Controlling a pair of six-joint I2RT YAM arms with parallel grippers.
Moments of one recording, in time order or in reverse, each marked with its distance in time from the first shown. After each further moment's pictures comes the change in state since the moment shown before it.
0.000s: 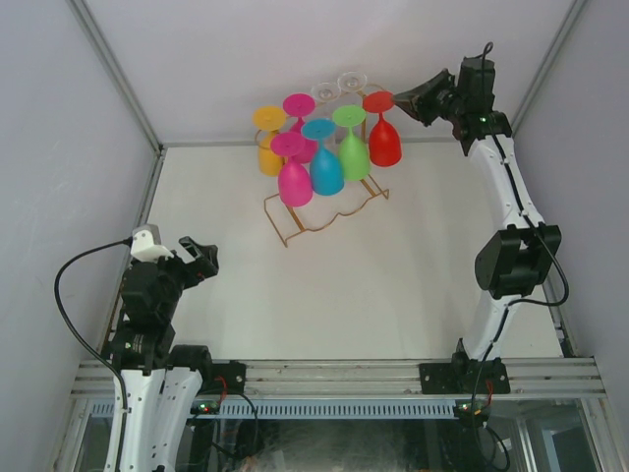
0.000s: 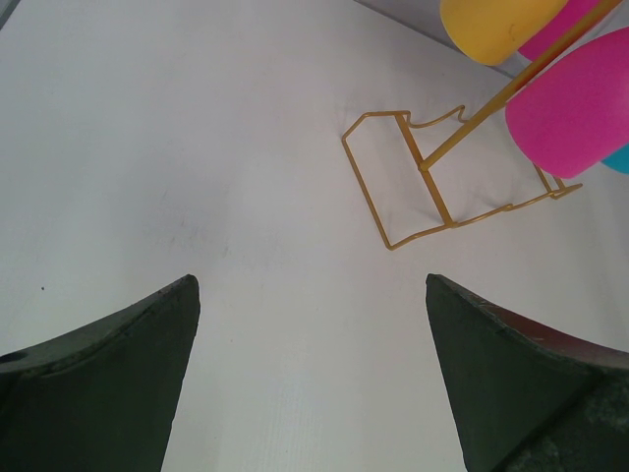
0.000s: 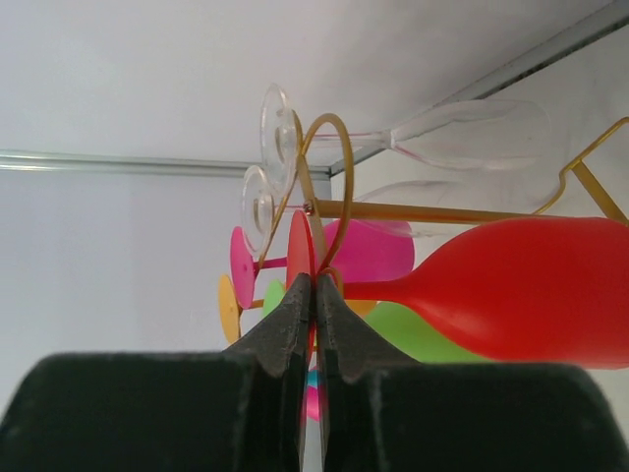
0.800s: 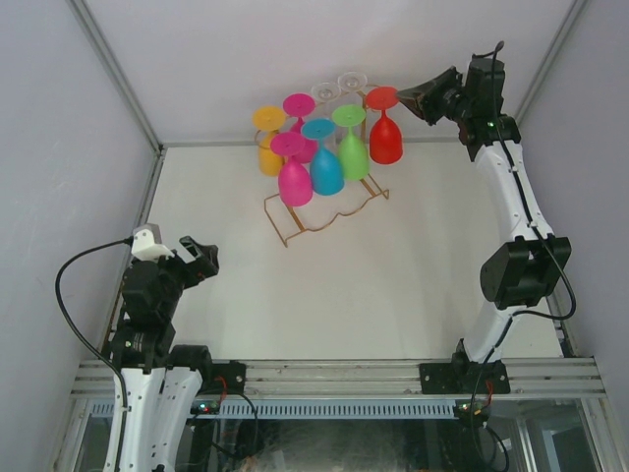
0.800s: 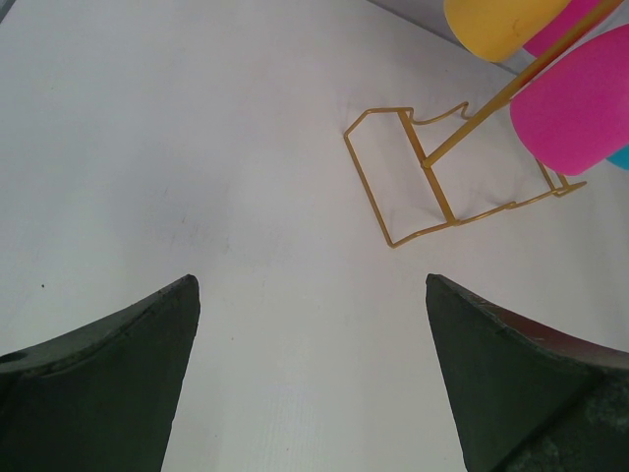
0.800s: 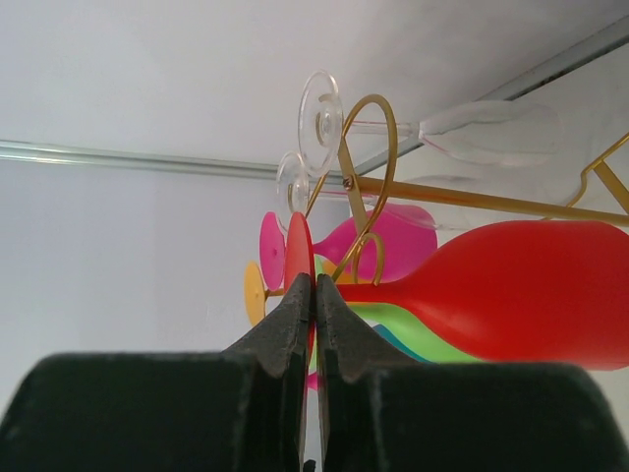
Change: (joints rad) left arm 0.000 0.009 0.000 -0.002 0.000 0.000; right arm -0.016 -0.101 -0.071 0.036 0.014 0.022
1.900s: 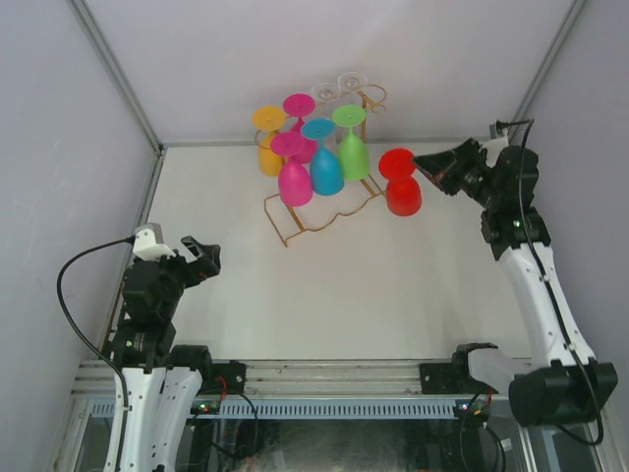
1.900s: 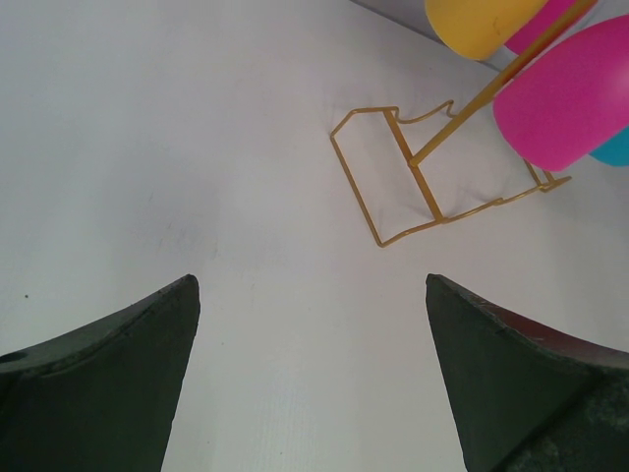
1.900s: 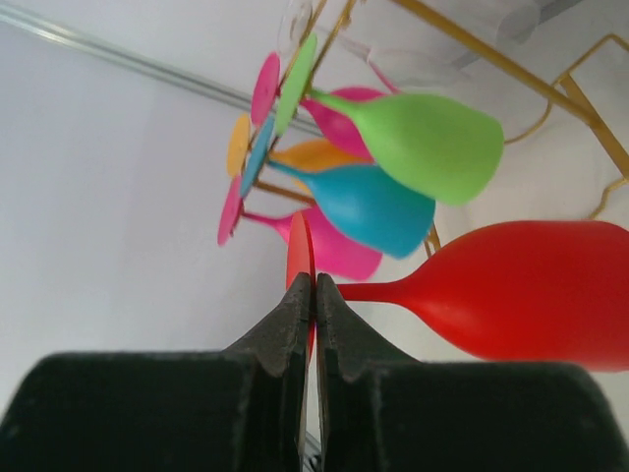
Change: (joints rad) left arm 0.000 0.003 -0.002 0.011 0.018 0.002; right arm -0.016 -0.632 -0.731 0.203 -0.039 -0.104
